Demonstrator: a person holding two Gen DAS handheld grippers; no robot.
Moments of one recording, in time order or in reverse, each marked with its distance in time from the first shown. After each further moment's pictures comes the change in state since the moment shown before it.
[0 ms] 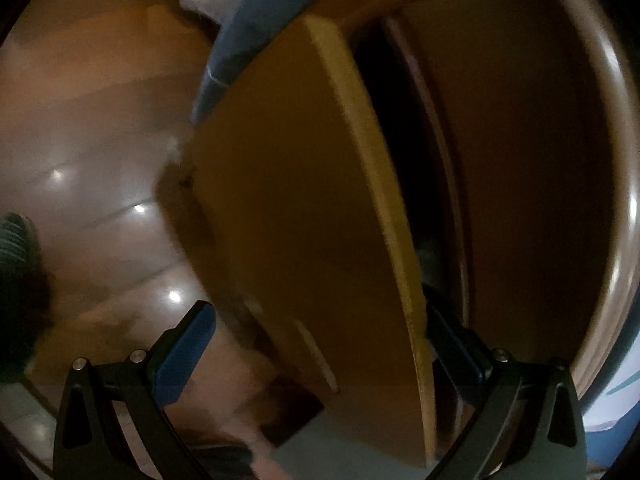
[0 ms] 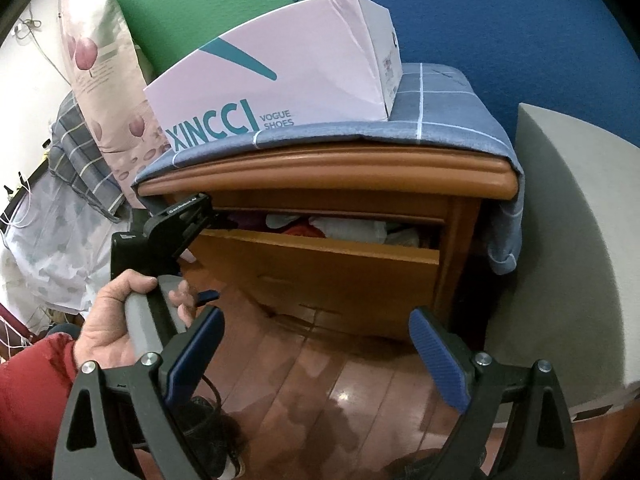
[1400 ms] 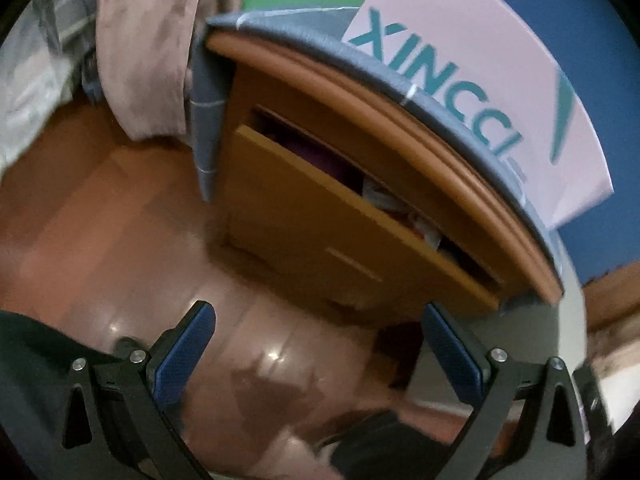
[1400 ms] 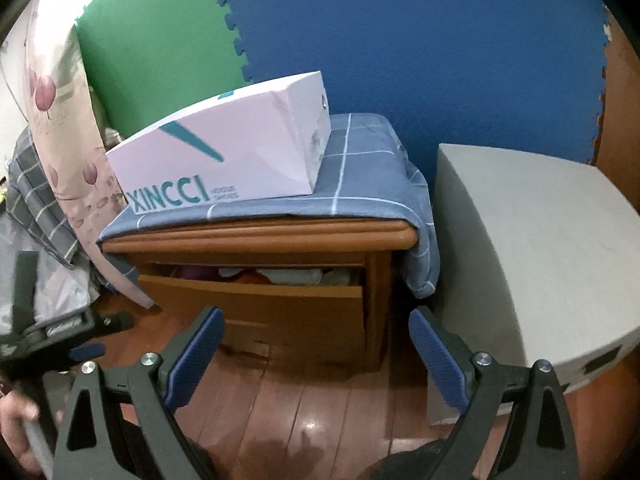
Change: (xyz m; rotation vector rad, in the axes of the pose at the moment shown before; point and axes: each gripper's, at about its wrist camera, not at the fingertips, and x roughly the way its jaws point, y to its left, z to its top) left arm -0.108 -0.034 -0.062 0.578 -0.028 0.099; right arm -0.058 -0.006 0.022 0.090 -0.134 -0.212
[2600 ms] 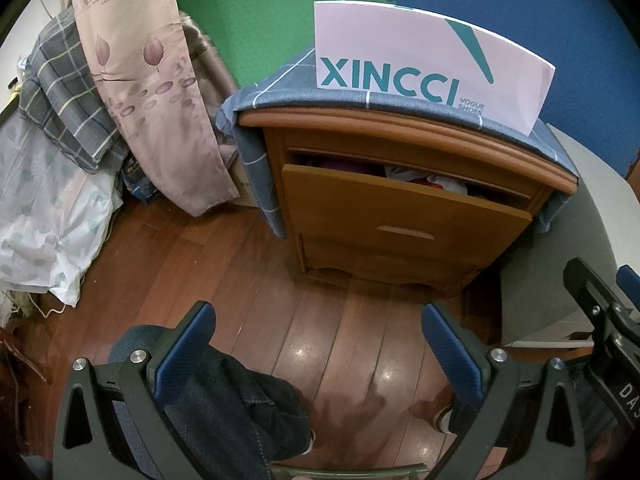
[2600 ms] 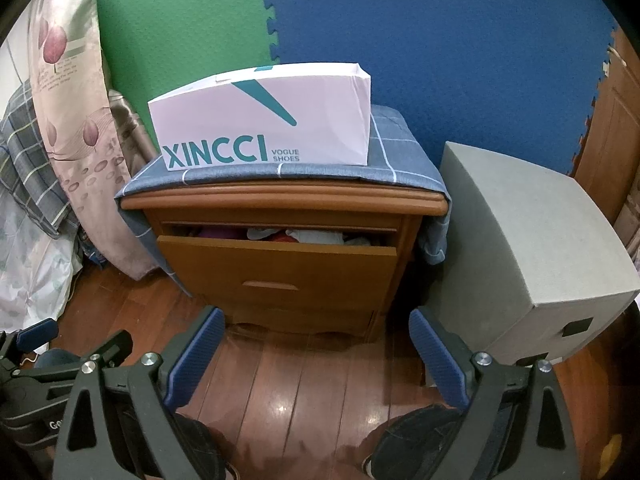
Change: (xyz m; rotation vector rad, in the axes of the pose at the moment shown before) left arm -0.099 -0.019 -0.065 0.421 -0.127 0.296; right arm -0.039 0.103 -0.039 -0.075 0.050 -0.147
